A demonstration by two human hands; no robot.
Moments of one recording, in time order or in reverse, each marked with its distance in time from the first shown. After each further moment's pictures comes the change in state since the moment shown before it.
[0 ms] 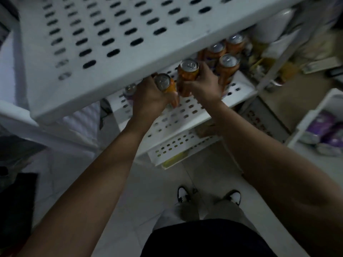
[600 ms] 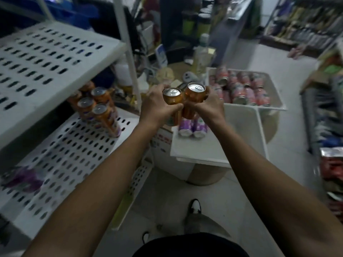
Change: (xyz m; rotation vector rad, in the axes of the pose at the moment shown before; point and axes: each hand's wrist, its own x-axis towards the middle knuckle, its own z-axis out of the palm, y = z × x) left_hand -0.095 0.239 0.161 -0.165 -0.384 0.706; right_hand -0.147 0.022 -0.316 -0.267 0.729 0.192
